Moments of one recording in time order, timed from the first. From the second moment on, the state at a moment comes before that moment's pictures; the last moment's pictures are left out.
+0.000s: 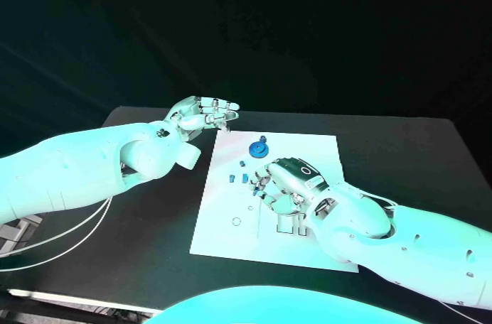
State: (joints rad) left arm 1.15 -0.95 -0.01 1.50 -0.10 -0.18 0.34; left_hand 1.42 -0.24 0.63 0.06 0.08 0.84 0.21 0.22 0.29 0.93 0.14 0.44 0.24 0.97 0.06 1.06 0.45 0.17 0.76 0.17 0.91 0.74; right arm 1.04 -0.63 -0.11 1.70 -1.69 -0.50 -0.20; right_hand 1.40 -0.21 0.71 0.02 0.19 1.07 0.12 0.35 0.34 1.25 0.09 0.15 0.13 1.47 -0.02 1.43 1.28 0.12 1.34 0.08 1.00 1.31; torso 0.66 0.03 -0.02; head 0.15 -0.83
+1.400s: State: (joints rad) left arm 1.15 -0.94 -0.01 1.51 -0.08 -0.25 0.39; left_hand 1.43 -0.23 0.62 0.06 0.08 0.83 0.21 0.22 0.29 0.92 0.15 0.44 0.24 0.96 0.07 1.05 0.45 0.17 0.76 0.17 0.90 0.74; right arm 0.98 -0.57 -0.12 1.60 -1.72 -0.50 -0.20; right_hand 1.39 -0.21 0.71 0.02 0.19 1.07 0.12 0.35 0.34 1.26 0.09 0.15 0.12 1.47 -0.02 1.43 1.28 0.12 1.34 0.08 1.00 1.31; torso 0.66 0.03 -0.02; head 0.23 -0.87
